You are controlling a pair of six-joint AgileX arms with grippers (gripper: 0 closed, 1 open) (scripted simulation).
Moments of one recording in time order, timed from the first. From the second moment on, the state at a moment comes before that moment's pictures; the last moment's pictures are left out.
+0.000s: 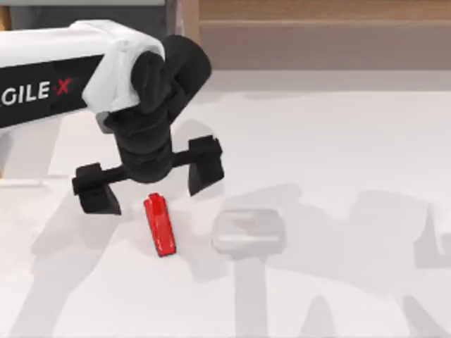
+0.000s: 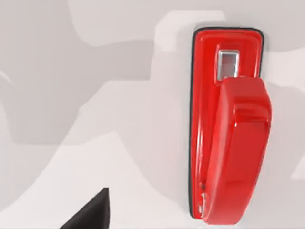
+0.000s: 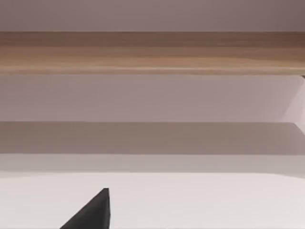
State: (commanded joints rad) left arm -0.56 1.90 1.36 -0.96 -0.08 -0.84; right arm 0.00 0.00 0.00 0.00 0.00 0.00
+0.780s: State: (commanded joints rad) left arm -0.55 2.00 1.25 -0.75 -0.07 -0.83; right arm 0.00 0.00 0.00 0.00 0.00 0.00
